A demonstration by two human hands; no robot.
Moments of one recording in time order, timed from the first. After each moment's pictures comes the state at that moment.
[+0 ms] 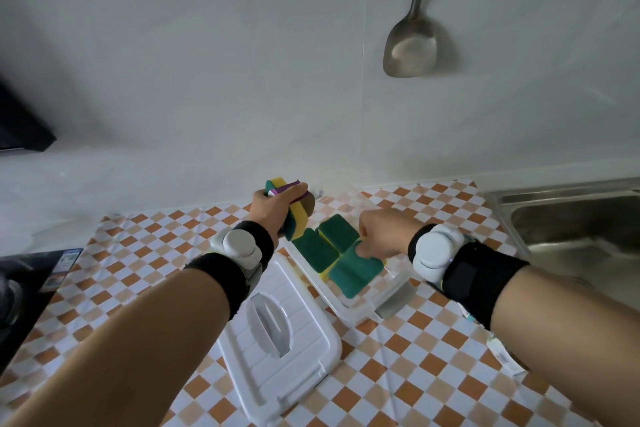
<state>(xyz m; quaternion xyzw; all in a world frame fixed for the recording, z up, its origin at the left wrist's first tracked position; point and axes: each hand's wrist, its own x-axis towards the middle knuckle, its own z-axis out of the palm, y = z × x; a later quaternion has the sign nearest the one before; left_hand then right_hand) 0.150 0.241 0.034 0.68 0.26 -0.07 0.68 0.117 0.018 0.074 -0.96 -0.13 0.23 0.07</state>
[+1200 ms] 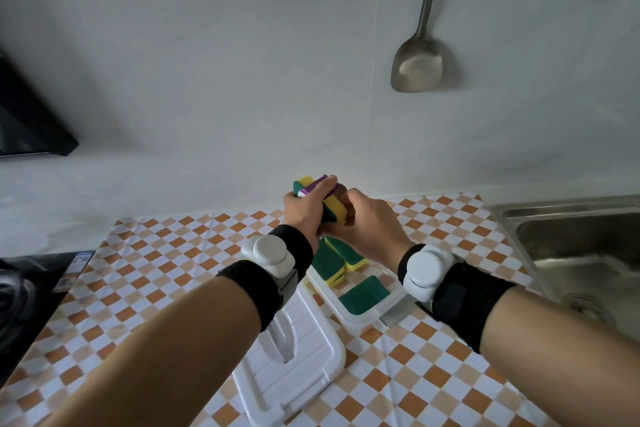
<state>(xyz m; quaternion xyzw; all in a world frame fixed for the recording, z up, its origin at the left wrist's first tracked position) 0.133 0.185 0.070 0.60 0.29 -0.04 0.75 0.106 0.051 0.076 -0.92 -0.14 -0.03 0.35</state>
